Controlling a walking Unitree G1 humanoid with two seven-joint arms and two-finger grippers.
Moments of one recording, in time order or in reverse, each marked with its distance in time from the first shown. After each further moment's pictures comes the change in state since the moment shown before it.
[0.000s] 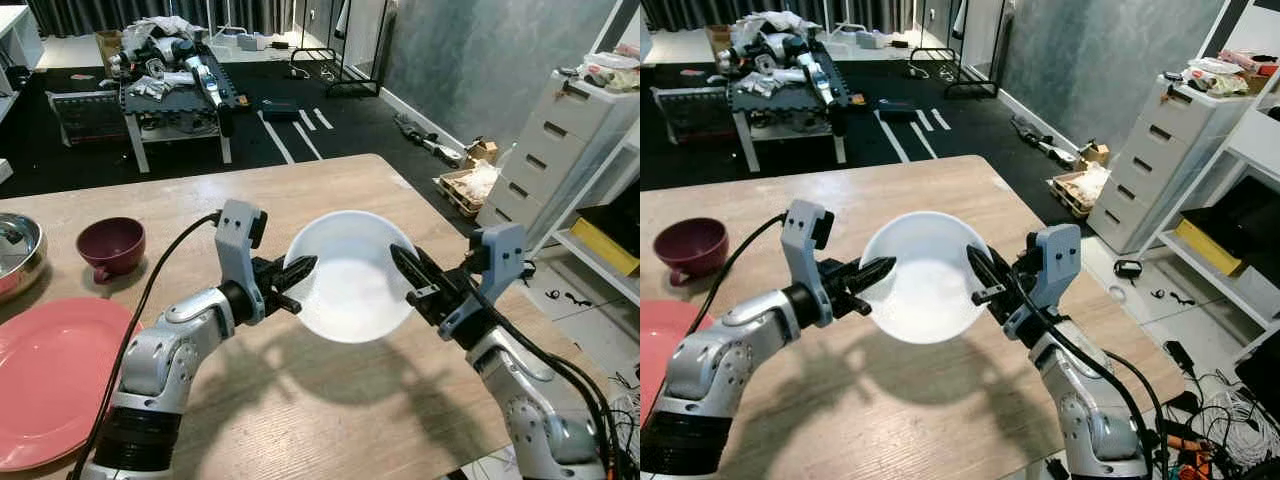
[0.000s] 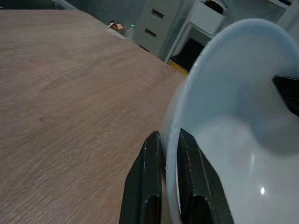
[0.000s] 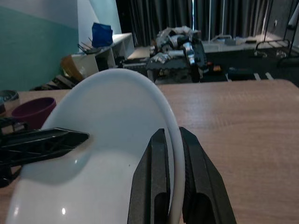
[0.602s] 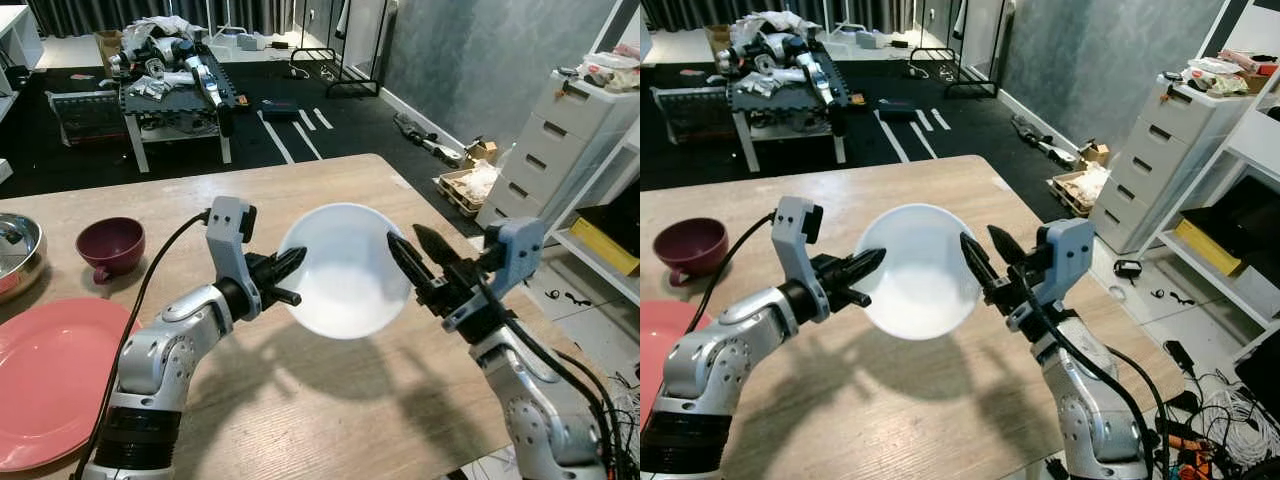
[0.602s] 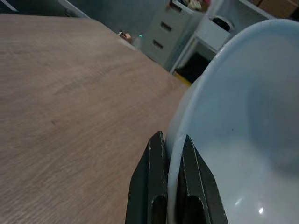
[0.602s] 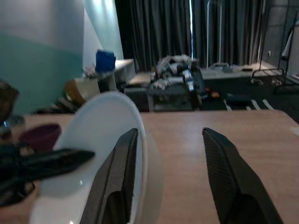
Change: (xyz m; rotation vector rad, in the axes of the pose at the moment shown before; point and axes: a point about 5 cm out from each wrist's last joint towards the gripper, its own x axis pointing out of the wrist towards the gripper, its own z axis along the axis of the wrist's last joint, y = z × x) left arm -0.002 0.005 0.005 -0.063 -0.058 0.049; right arm -0.005 0.004 0.021 0.010 -0.138 0.032
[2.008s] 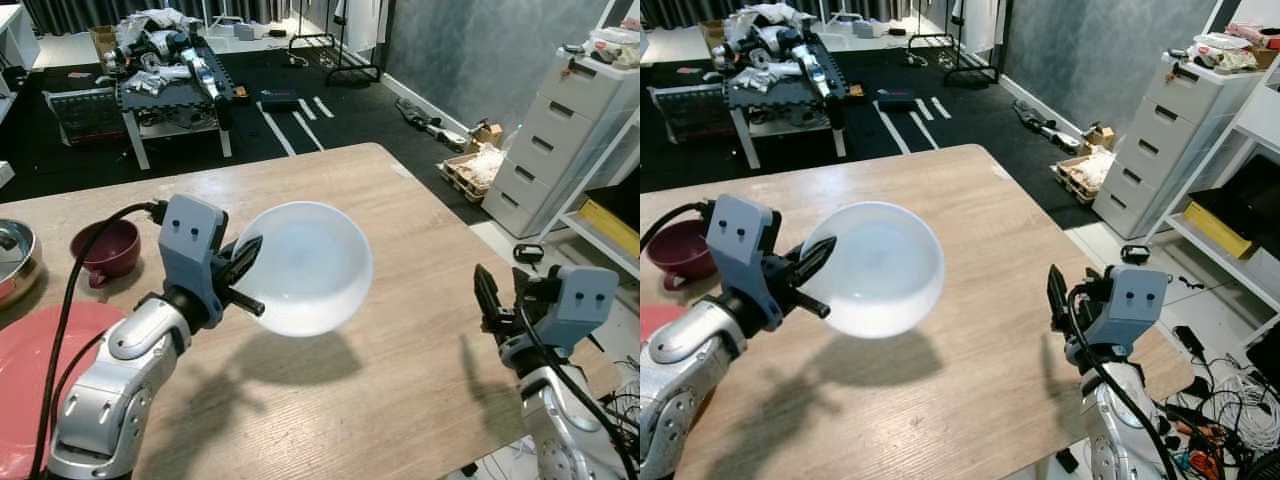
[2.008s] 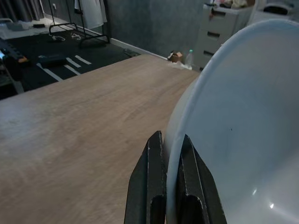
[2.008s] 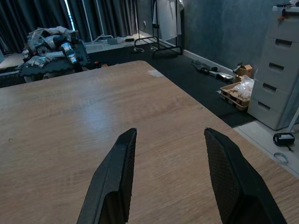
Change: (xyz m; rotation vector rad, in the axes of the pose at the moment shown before) left arm -0.048 -0.013 0.021 0.348 -0.130 0.204; right arm -0.056 -0.050 -0.027 -0.164 0.116 -0.552
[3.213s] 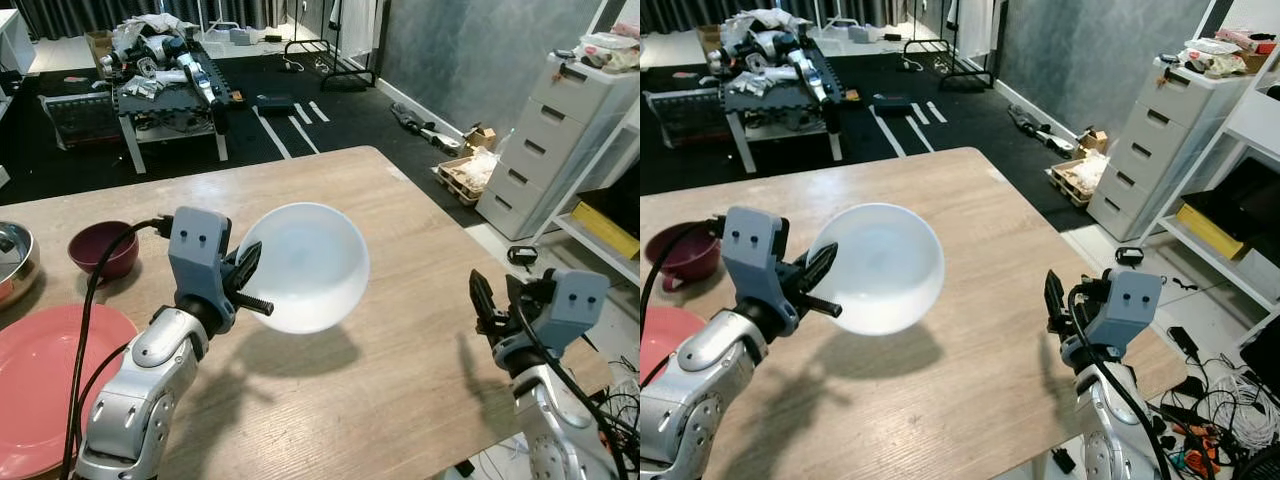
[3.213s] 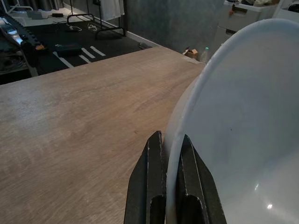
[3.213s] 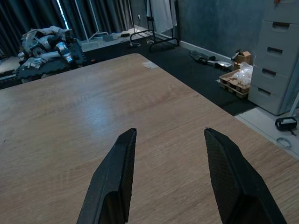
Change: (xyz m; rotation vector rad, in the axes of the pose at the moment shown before) left arm 0.004 0.000 -0.015 -0.029 0.034 0.089; right arm 0.005 -0.004 -0.012 0.066 0.042 -0.022
